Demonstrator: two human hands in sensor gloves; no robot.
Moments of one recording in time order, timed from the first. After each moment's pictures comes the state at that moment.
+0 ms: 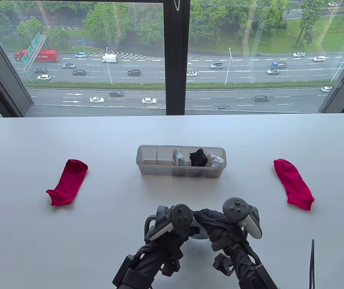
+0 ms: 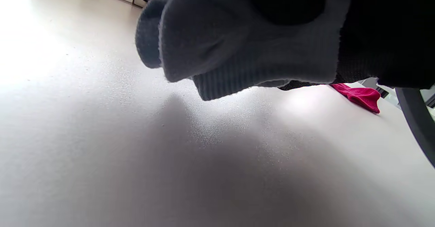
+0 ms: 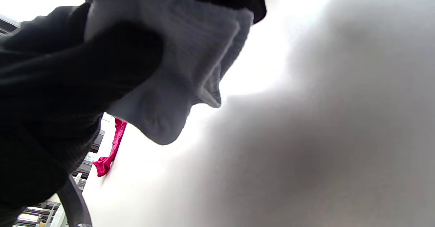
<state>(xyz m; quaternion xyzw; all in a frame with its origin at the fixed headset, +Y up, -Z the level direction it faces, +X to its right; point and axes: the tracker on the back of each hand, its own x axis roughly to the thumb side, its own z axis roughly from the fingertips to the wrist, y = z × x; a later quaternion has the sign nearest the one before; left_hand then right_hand) -0.040 -0.730 -0.297 -0.16 -0.18 0.18 0.95 0.140 -0.757 -0.301 0.10 0.23 0.85 0.46</state>
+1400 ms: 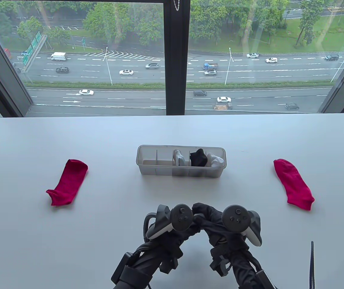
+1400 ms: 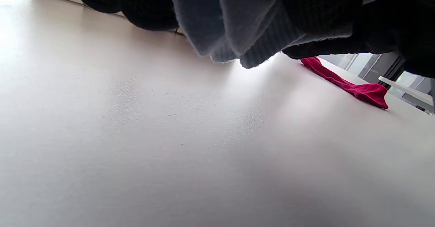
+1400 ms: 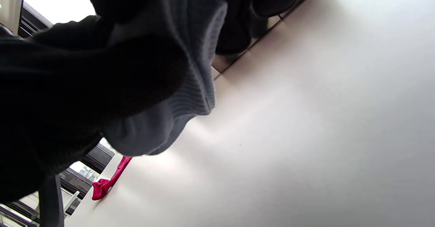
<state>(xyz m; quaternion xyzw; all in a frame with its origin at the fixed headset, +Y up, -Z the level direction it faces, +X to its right) -0.042 -0.727 -0.296 -0.13 -0.19 0.14 0.96 0.132 -0.739 -0.289 0.13 0.09 0.90 0.41</state>
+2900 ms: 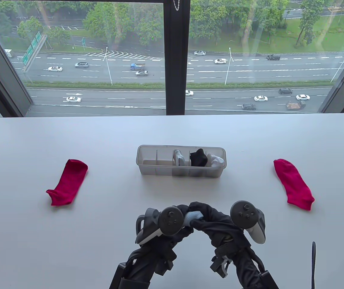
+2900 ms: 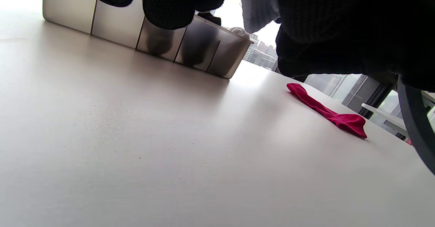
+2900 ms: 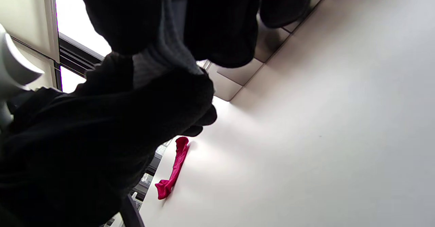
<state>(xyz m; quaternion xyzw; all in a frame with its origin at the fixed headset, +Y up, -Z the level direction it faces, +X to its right) -0.067 -0.702 -0.282 -0.09 -0.20 0.19 0.96 0.135 -0.718 -0.287 0.16 0.08 0.86 0.47</state>
